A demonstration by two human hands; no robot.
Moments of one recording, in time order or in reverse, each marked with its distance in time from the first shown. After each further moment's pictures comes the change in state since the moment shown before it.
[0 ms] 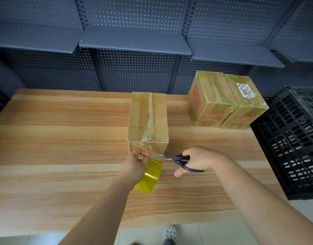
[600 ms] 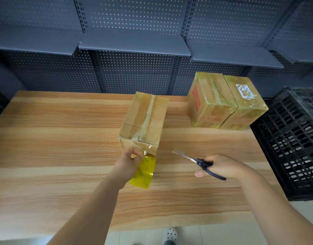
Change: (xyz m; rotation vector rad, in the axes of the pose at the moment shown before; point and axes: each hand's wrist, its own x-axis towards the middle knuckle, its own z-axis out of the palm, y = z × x) left_hand 0.012 -0.003 -0.022 -0.069 -0.040 0.003; right_hand -0.032 0.053 0.006 0.313 0.047 0.145
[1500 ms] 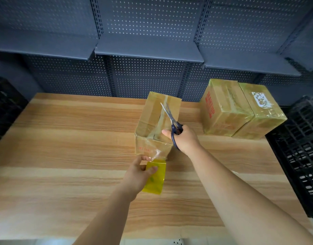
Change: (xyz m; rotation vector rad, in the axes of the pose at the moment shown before) left_hand -0.003 -0.020 -0.005 -0.324 -0.070 0.007; right_hand 0.067 -0.147 0.017 0.586 0.382 -0.188
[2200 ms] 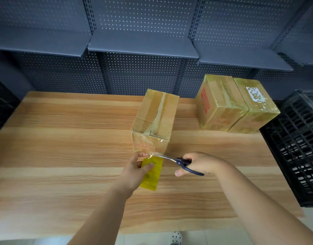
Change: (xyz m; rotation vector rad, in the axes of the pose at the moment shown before) left_hand -0.004 -0.001 -0.004 0.007 -0.059 0.036; right_hand -0.030 0.065 -0.041 -0.614 -0.505 0.080
